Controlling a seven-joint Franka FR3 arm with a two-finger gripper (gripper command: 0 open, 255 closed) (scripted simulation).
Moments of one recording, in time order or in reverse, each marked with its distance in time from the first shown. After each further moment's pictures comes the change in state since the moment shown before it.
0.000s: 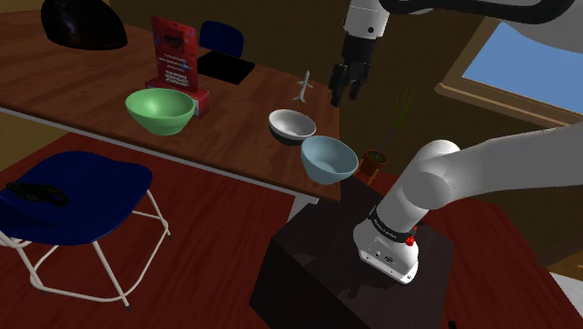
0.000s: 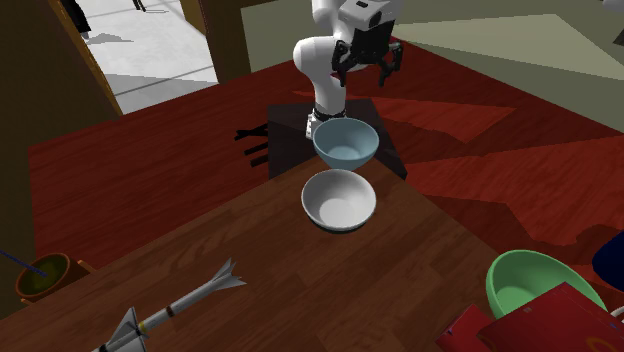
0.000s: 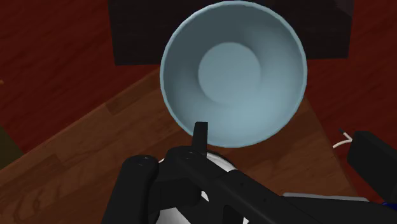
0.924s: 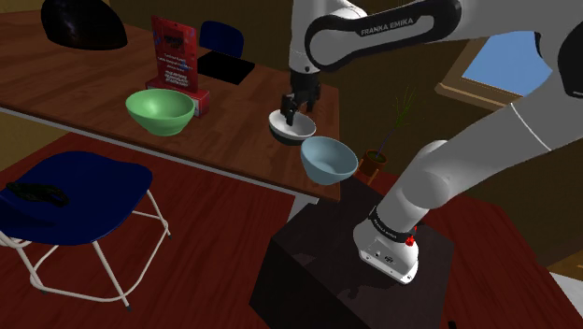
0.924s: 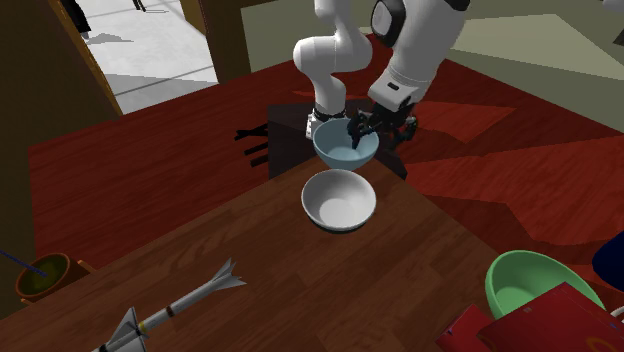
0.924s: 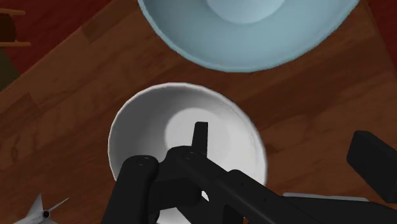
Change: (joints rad) arm -0.025 0.375 0.134 -0.013 -0.125 0.417 0.135
